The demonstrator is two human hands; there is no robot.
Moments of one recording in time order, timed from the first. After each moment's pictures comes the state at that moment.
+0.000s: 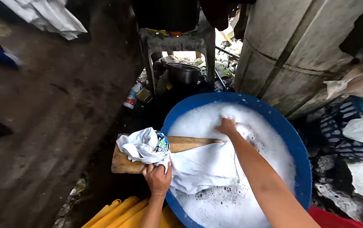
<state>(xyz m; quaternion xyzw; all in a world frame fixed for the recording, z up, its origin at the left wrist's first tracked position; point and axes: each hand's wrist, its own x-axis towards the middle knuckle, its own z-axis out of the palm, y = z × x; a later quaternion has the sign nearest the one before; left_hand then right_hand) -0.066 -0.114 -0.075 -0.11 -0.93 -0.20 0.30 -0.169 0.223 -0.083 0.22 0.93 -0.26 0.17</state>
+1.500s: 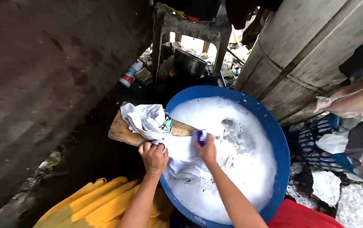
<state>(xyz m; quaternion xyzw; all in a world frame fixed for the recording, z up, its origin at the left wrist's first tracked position) -0.066 -0.118 -0.072 -0.11 -0.94 -0.23 0.24 -0.052 0.078 -0.060 0.23 0.89 -0.38 0.02</state>
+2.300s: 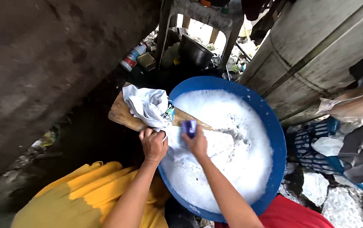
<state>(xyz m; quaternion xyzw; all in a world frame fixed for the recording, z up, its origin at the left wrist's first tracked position) -0.067 -0.125 -0.079 -0.12 -0.93 -0.27 0.22 -0.049 0.043 -0.047 0.19 0.91 -0.37 0.05</state>
